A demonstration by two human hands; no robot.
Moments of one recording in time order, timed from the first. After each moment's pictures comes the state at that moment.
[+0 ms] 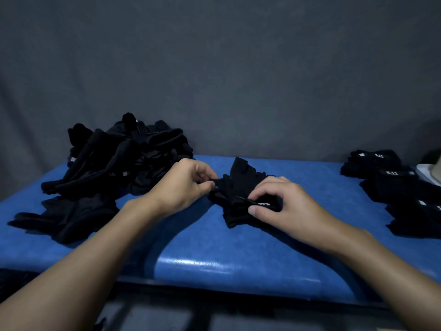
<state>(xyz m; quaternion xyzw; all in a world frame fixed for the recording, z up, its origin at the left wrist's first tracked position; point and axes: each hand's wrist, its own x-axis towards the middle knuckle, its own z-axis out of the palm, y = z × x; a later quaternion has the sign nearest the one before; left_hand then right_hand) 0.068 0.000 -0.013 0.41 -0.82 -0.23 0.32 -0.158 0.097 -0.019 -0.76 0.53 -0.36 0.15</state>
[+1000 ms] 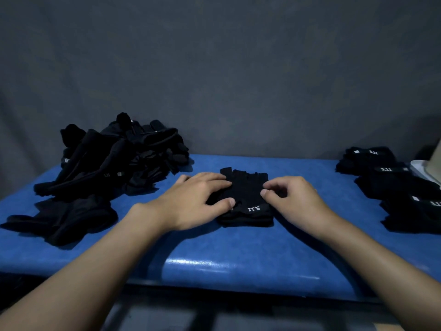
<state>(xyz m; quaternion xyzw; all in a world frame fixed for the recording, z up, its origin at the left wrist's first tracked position) 0.054 0.020 -0.019 0.41 -0.90 -0.09 0.10 -0.173 0.084 -0.027 -0.62 0.70 -0.33 0.11</state>
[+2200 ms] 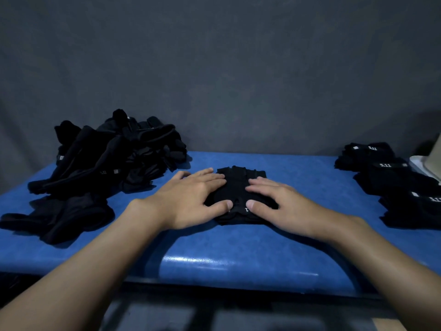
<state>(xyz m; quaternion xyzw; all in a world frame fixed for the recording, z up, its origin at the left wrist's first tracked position) 0.054 0.019 -0.020 0.40 -0.92 -0.03 0.03 -0.171 0.088 -0.028 -0.76 0.61 -0.18 0.13</state>
